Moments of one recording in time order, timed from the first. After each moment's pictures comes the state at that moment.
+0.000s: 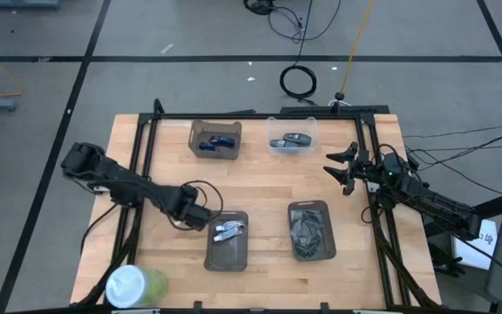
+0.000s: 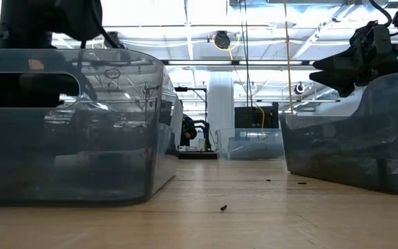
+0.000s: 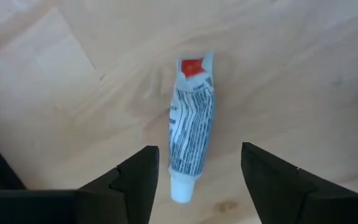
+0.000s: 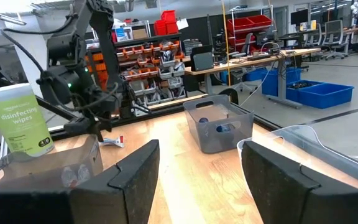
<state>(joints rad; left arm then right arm) -0.33 1.52 0.88 -1.05 -0.03 -1.42 -0.50 0.03 0.01 0.07 -0.26 0.17</state>
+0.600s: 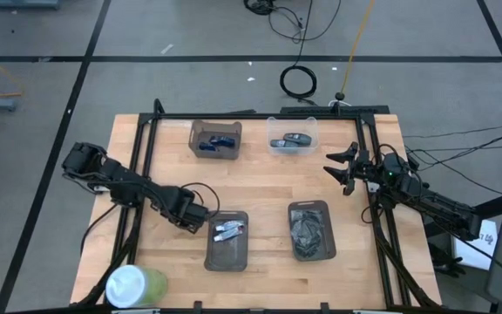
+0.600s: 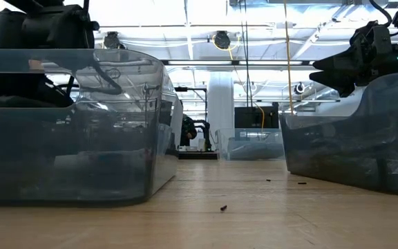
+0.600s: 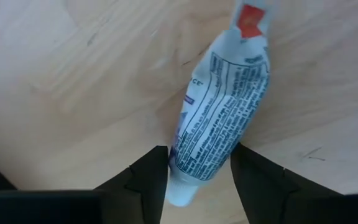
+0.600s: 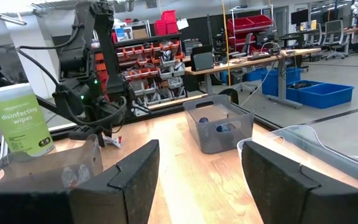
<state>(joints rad) -0.30 1.57 0.72 -0.86 0.08 -1.34 -0.50 0.03 0.01 0.07 -0.26 0.17</state>
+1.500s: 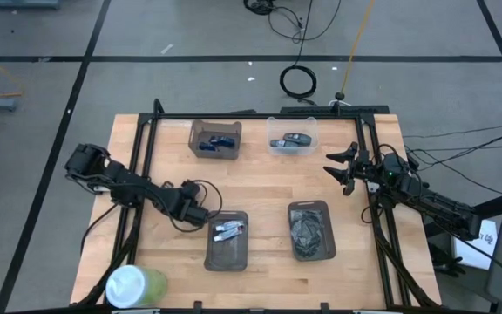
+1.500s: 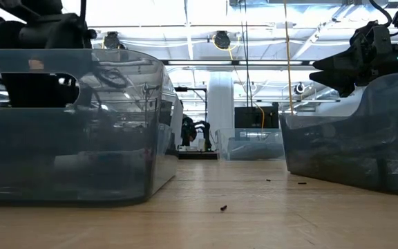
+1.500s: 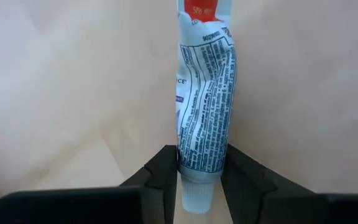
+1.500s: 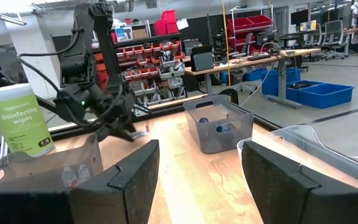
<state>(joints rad) -0.30 1.56 0.70 -0.82 -0.42 -1.24 -0.50 0.03 0.01 0.07 -0.26 0.17</state>
